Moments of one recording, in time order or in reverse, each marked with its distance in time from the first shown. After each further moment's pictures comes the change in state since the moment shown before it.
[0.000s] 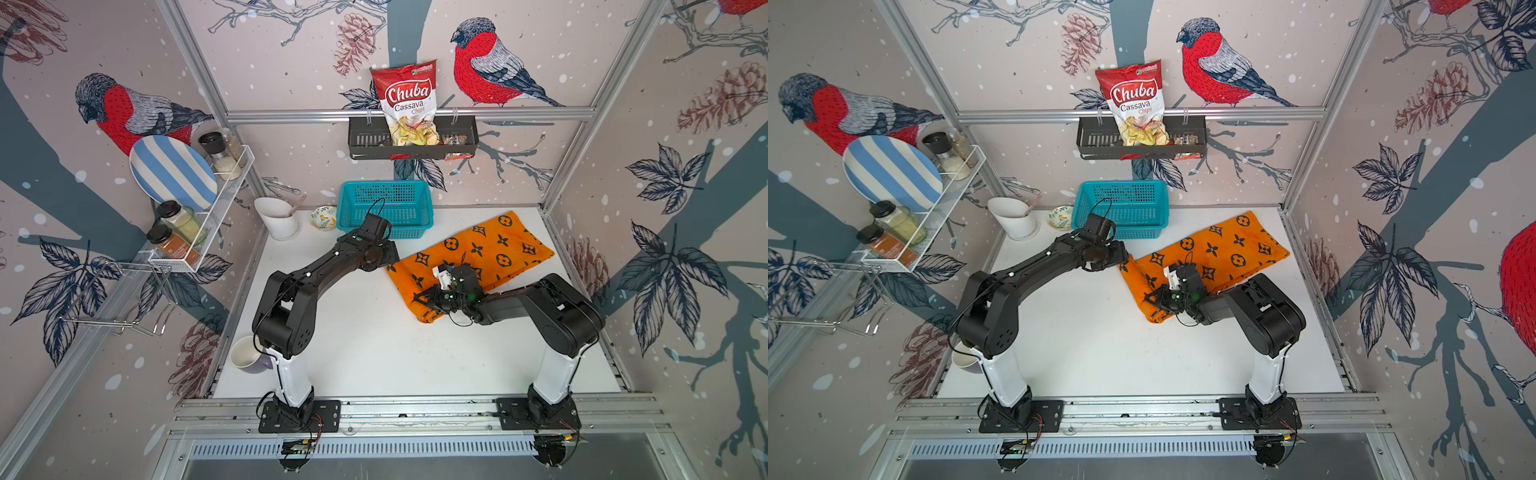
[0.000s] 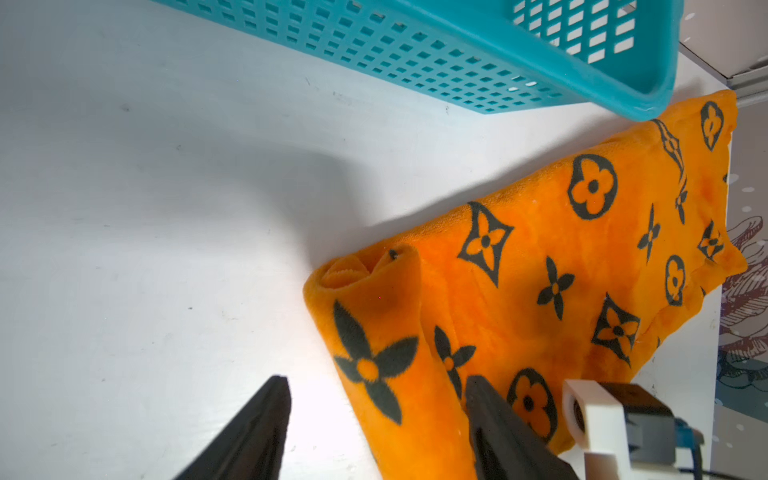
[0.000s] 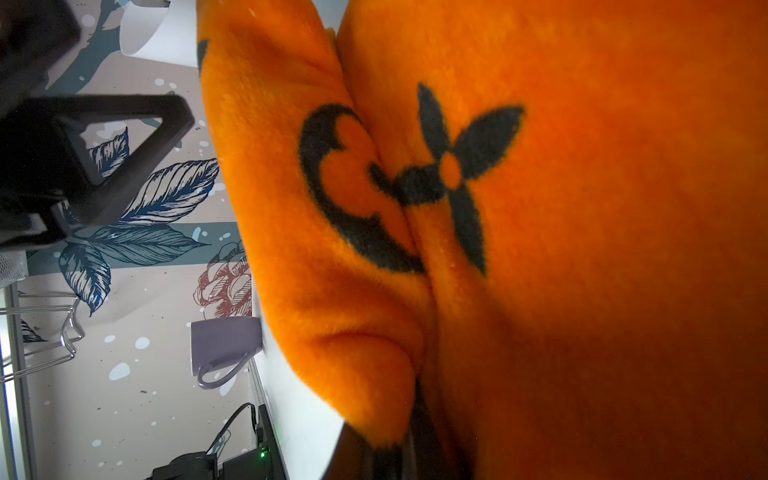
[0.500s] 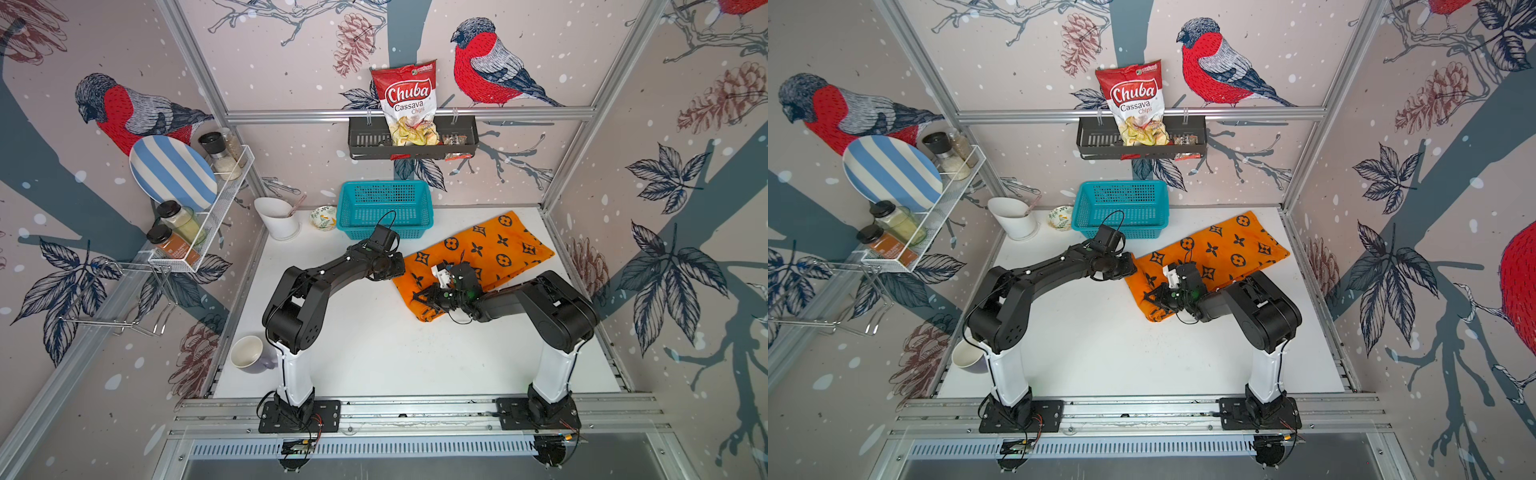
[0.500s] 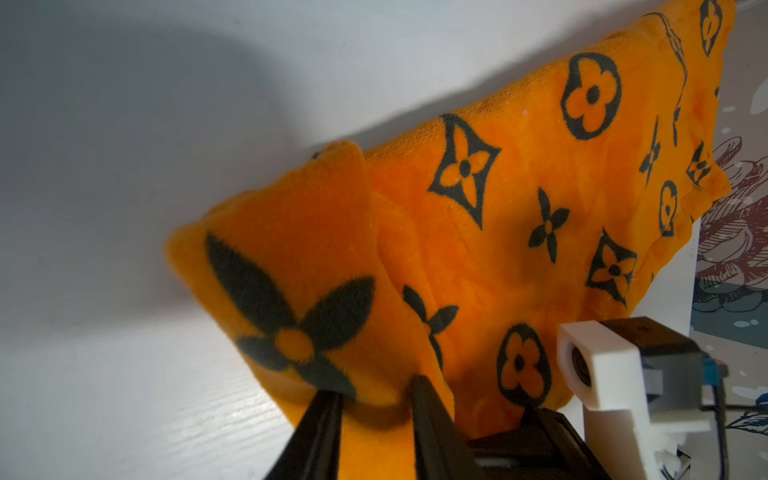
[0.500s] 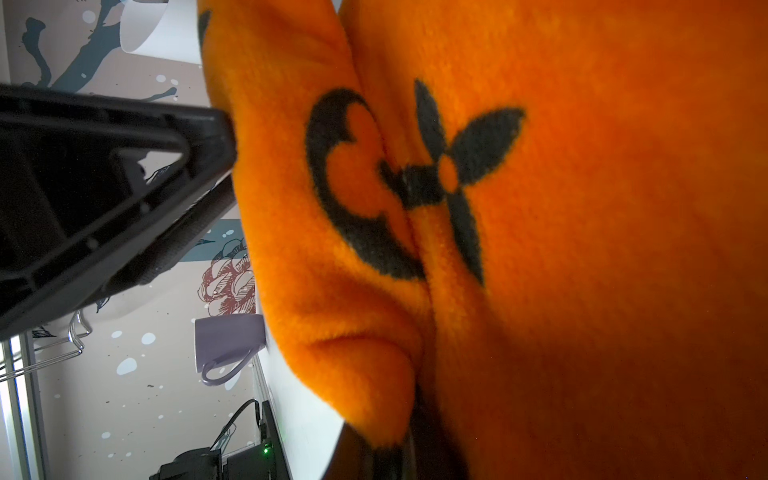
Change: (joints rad) left arm -0.043 0.131 -0.013 0.130 0.124 -0.012; right arm -0.006 0.032 0.025 -0.005 -0.028 -0.012
